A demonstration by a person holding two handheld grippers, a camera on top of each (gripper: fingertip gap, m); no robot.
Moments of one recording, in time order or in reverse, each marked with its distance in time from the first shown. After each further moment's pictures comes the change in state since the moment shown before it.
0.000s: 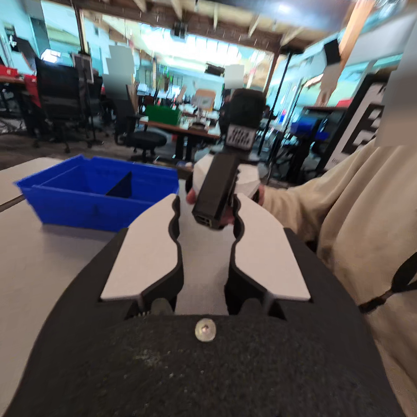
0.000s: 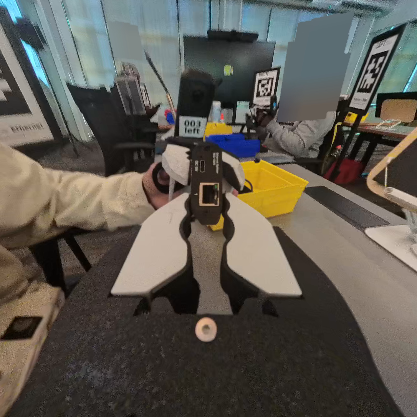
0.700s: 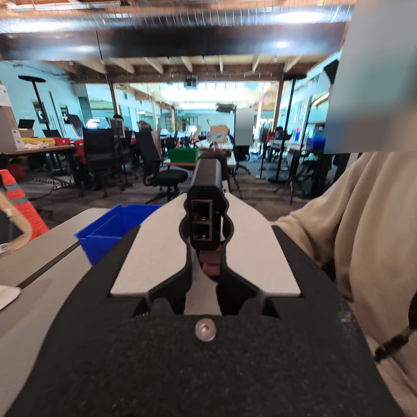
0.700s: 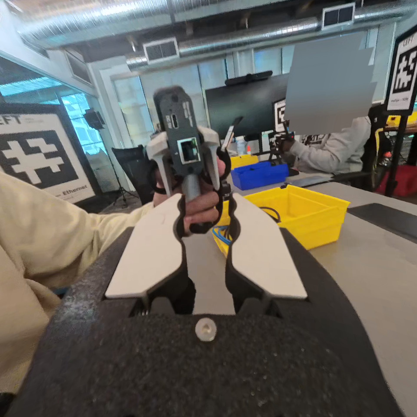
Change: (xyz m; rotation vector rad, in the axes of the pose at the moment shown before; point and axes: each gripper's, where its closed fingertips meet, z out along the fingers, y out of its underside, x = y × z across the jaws) left arm 0.003 -0.061 -0.030 0.132 -0.061 0.175; right arm 0.013 -0.020 0.040 0.180 -0.115 0.216
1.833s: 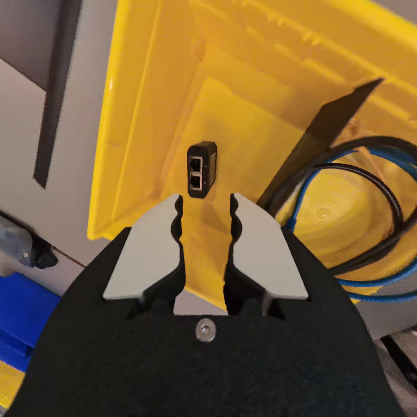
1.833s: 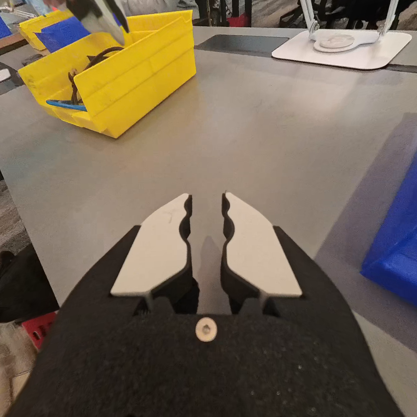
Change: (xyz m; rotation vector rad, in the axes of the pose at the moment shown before) left arm -0.250 0.155 -0.321 -1.590 -0.615 -0.144; right arm 0.069 0.154 -0.129 -0.463 0.732 0.054
